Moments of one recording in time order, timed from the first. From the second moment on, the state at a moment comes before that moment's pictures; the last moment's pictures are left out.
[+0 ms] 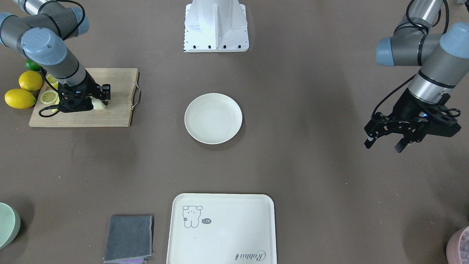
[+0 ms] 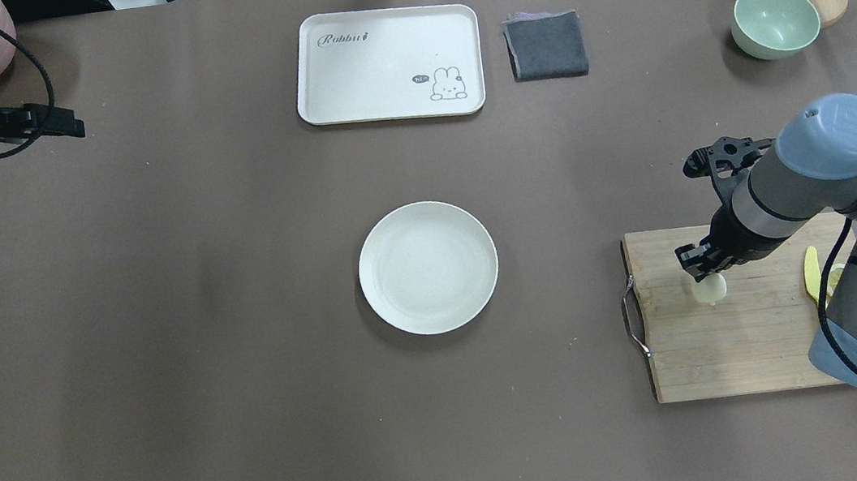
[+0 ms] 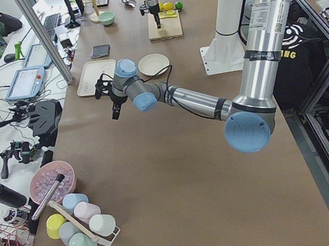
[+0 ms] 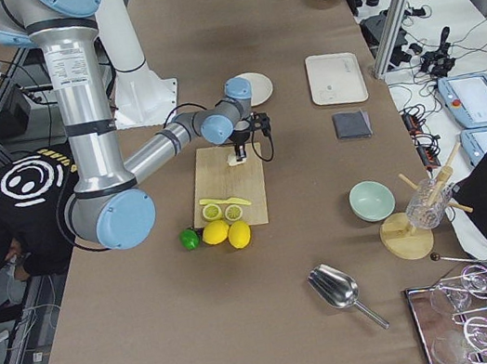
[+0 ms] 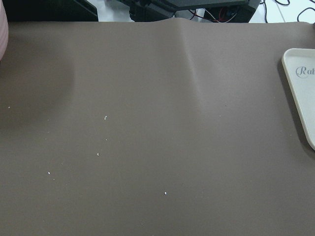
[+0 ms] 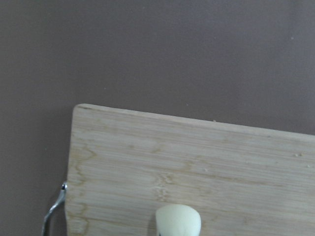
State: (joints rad) left arm -1.05 -1.82 -1.67 -2.18 -2.03 -0.86; right arm 0.68 -1.50 1.91 -1.38 2.10 0.91
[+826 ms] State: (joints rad) left arm -1.05 -1.82 -1.67 -2.18 -2.10 -0.87; right arm 0.73 -1.18 1.89 -1.38 2.07 0.94
